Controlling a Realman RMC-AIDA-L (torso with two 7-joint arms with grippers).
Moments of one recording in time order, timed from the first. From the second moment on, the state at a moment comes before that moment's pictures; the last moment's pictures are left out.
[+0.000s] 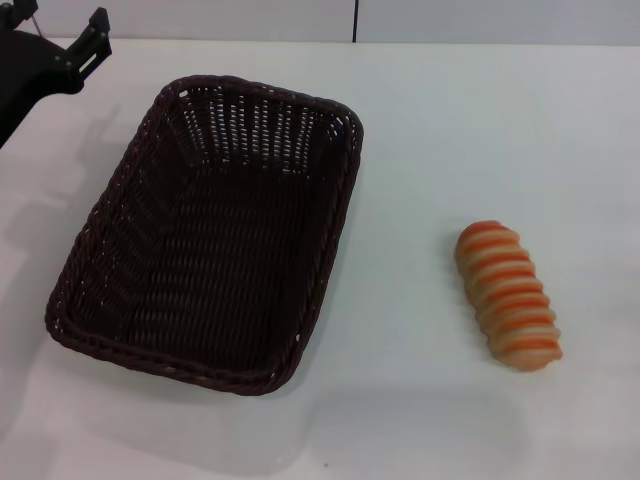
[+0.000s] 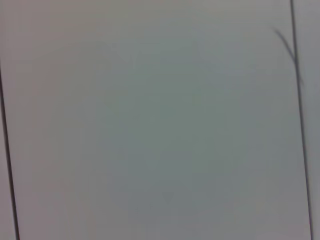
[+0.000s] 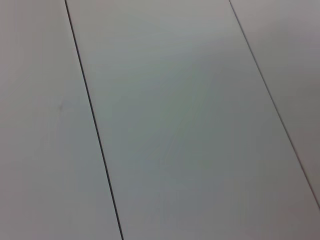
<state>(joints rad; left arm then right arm) -0.06 -1.86 -1.22 -1.18 2.89 0.46 -0.13 0.11 2.08 0.54 0.23 -1.67 -1.65 0.27</state>
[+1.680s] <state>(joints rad) -0.25 -2.06 -1.48 -1.70 2.87 -1.14 0.23 0.13 2.08 0.53 0.22 -1.67 -1.61 0.26</state>
